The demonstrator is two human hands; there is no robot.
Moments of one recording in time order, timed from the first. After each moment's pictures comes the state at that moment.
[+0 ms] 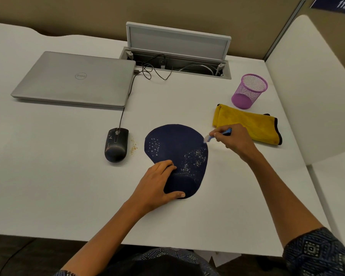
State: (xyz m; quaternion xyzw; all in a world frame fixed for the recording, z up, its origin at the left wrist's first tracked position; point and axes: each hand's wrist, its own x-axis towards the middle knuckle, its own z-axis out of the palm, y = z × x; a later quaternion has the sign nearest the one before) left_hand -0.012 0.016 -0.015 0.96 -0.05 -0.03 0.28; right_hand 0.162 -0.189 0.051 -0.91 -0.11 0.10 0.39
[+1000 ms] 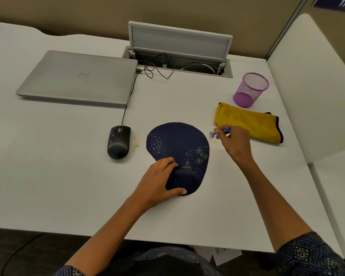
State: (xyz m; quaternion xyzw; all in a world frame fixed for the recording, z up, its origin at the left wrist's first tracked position) left_hand -0.012 0.015 -0.015 0.96 -0.05 -0.02 0.29; right_hand 0.143 -0.180 0.042 -0.93 -0.06 -0.01 0.37
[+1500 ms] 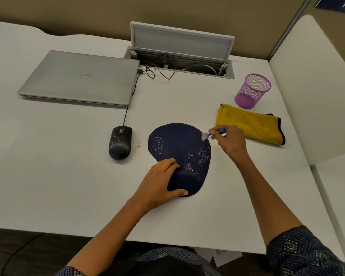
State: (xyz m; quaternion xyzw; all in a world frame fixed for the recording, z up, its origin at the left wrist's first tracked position) left_hand -0.011 0.016 -0.014 0.96 -0.06 -0.01 0.29; right_hand 0.151 -0.166 0.042 -0.93 -0.05 0.04 0.36
